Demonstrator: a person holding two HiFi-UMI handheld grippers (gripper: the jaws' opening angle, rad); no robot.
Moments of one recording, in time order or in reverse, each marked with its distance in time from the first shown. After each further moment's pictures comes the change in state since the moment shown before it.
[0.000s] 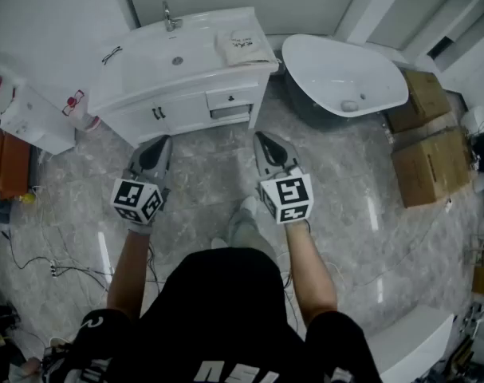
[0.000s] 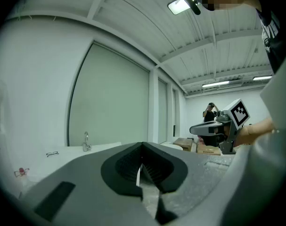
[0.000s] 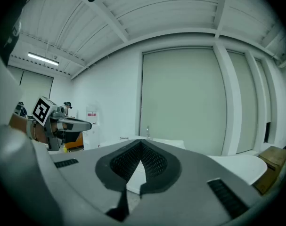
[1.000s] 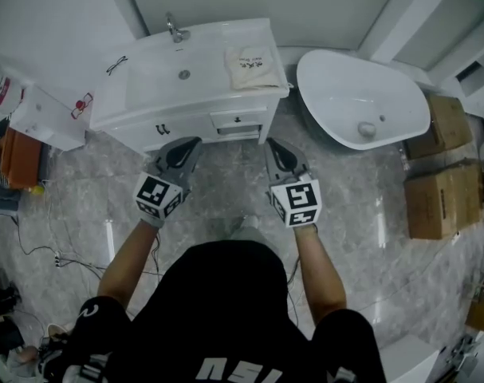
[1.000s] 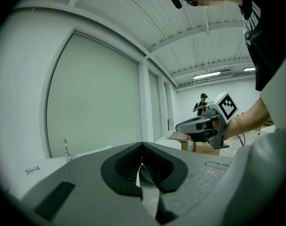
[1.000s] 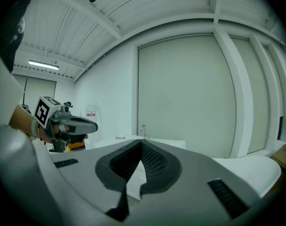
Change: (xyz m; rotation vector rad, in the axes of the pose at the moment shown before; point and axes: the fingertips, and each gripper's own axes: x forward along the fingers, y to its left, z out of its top) left arm 0.196 -0.007 0.008 0.106 0.044 -0.108; right arm 0.117 -0.142 -0.008 0.024 0.025 0.089
